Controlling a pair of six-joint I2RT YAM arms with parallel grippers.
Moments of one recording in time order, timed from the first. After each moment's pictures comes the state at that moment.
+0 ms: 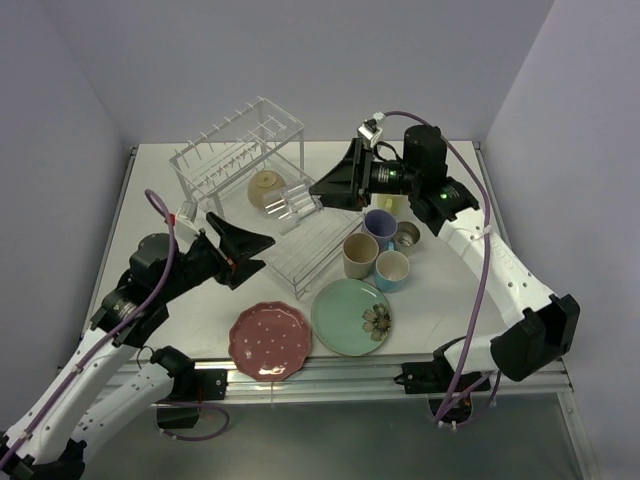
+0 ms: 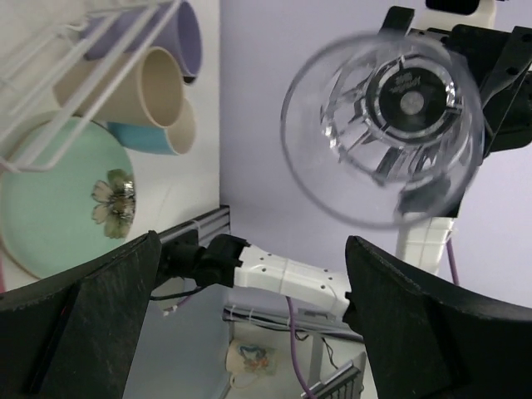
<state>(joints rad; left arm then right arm) -0.57 0.68 0.82 -0.35 0.29 -1.34 0.43 1.32 1.32 -0.19 -0.93 1.05</state>
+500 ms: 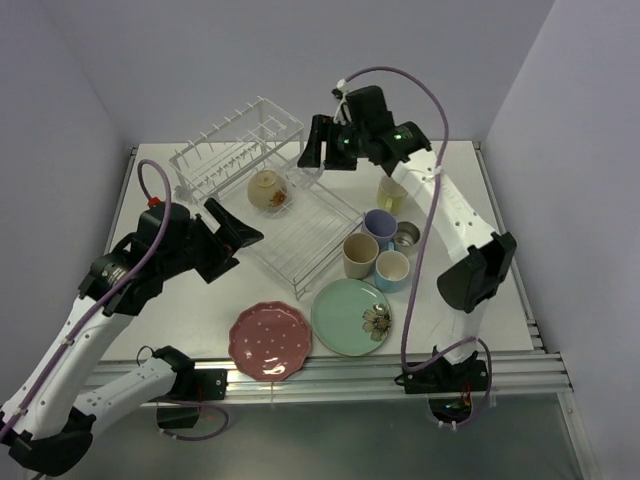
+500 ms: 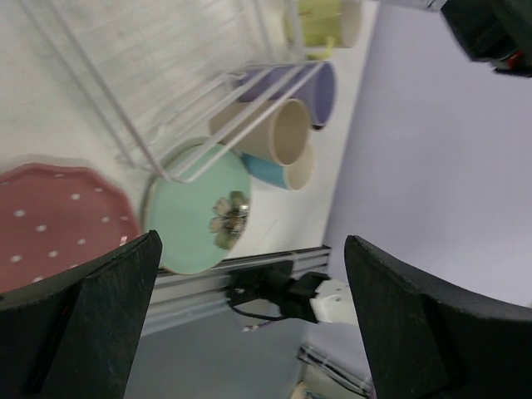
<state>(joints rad) -0.56 0.85 1.17 -0.87 0.05 -1.18 0.49 1.79 2.01 -0.79 -0.34 0.52</state>
